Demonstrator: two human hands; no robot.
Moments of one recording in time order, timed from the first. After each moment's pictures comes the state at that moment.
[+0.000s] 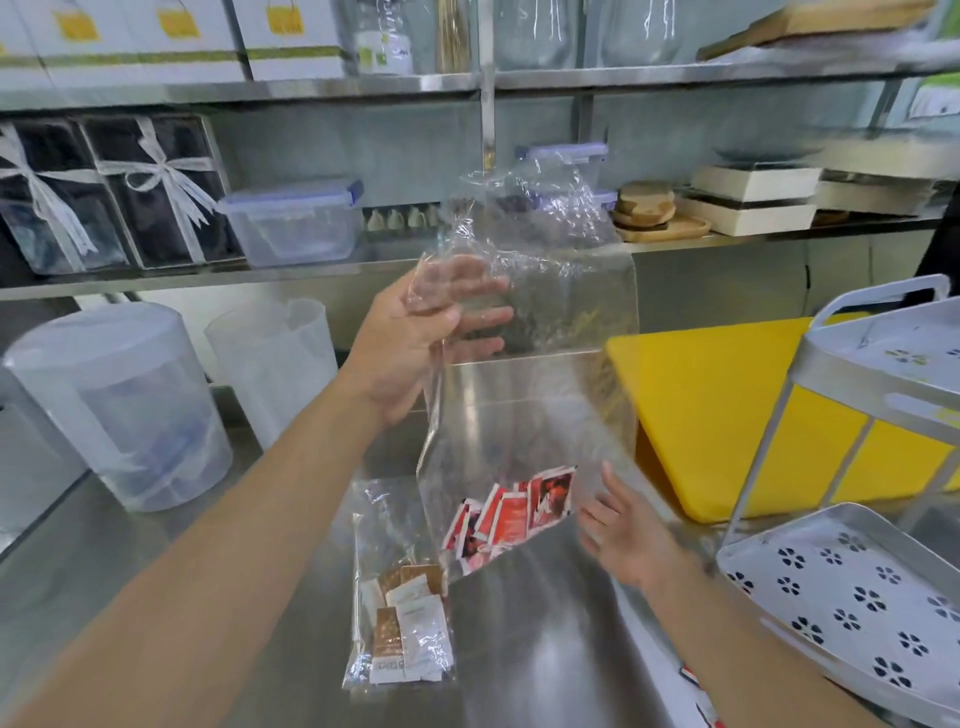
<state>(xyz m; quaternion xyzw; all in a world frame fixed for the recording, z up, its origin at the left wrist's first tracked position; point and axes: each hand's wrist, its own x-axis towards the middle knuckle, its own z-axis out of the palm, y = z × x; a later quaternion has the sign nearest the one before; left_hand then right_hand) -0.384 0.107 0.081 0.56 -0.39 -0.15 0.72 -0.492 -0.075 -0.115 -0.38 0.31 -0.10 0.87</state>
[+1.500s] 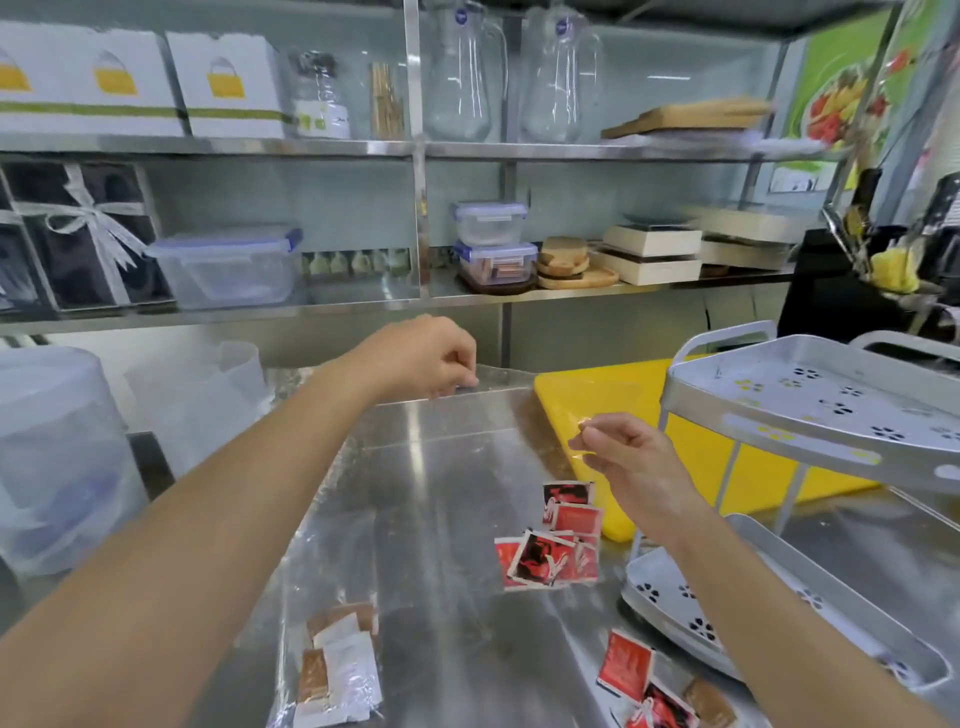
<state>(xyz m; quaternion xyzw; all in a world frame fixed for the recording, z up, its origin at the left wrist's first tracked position) -0.404 0.056 0.120 0.84 -0.53 0.01 0.14 -0.561 -0.110 0.001 -0.56 0.08 -0.31 0.76</state>
